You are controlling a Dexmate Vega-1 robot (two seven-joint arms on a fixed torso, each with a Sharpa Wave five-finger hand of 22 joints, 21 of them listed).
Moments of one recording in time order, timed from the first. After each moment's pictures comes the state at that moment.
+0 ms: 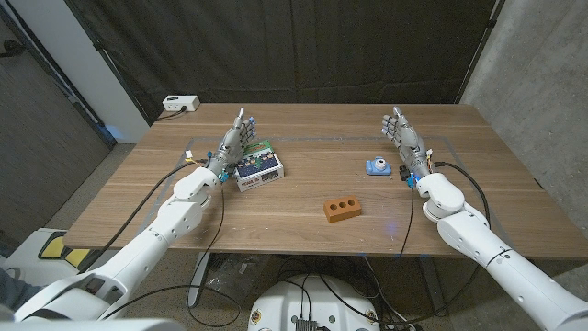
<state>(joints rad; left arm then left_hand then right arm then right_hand) 0.84 0.54 0.37 -1.30 -0.70 -0.32 -0.19 0.43 0.04 -0.19 0.13 0.32 0.00 0.07 0.19 0.18 0.03 0.02 0.20 0.19 -0.03 0.03 0.19 0.18 -0.14 -0.02 0.42 0.17 -1.05 -0.62 -0.32 -1.61 0.51 0.30 -0.17 0.22 -0.02 0.15 -0.09 0.19 0.24 0.05 0.20 0.18 0.24 0.07 0.21 0.18 0.14 0.01 0.19 0.18 0.21 -0.03 0.20 0.18</state>
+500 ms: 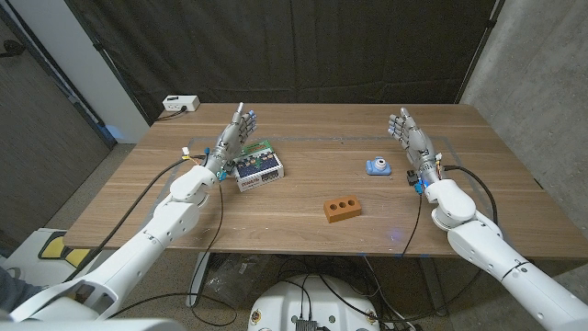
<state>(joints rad) 0.88 0.57 0.36 -1.38 -0.67 -0.35 -0.16 0.43 0.04 -0.20 0.12 0.32 0.02 0.06 0.20 0.18 0.05 0.02 0.21 0.19 -0.01 0.02 0.20 0.18 -0.12 -0.02 0.42 0.17 -1.14 -0.66 -0.27 -1.69 0.48 0.34 -0.21 0.22 -0.02 0.15 -0.09 0.20 0.24 0.05 0.20 0.18 0.25 0.06 0.21 0.18 0.15 0.01 0.19 0.18 0.21 -0.04 0.20 0.18</state>
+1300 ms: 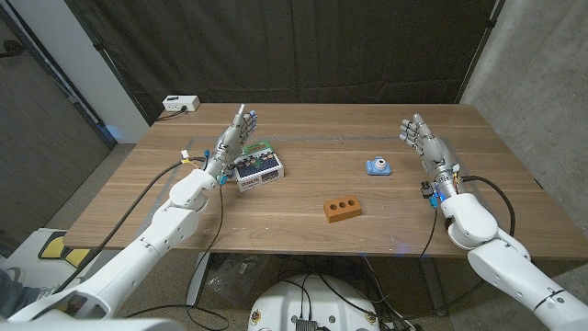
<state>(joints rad) 0.94 0.58 0.36 -1.45 -0.64 -0.38 -0.12 0.44 0.05 -0.20 0.12 0.32 0.03 0.06 0.20 0.18 0.06 0.02 0.21 0.19 0.00 0.02 0.20 0.18 -0.11 -0.01 0.41 0.17 -1.34 -0.72 -0.15 -1.84 0.42 0.35 -0.27 0.22 -0.02 0.14 -0.09 0.20 0.27 0.02 0.21 0.19 0.30 0.04 0.23 0.18 0.20 -0.02 0.20 0.18 0.27 -0.04 0.22 0.18</state>
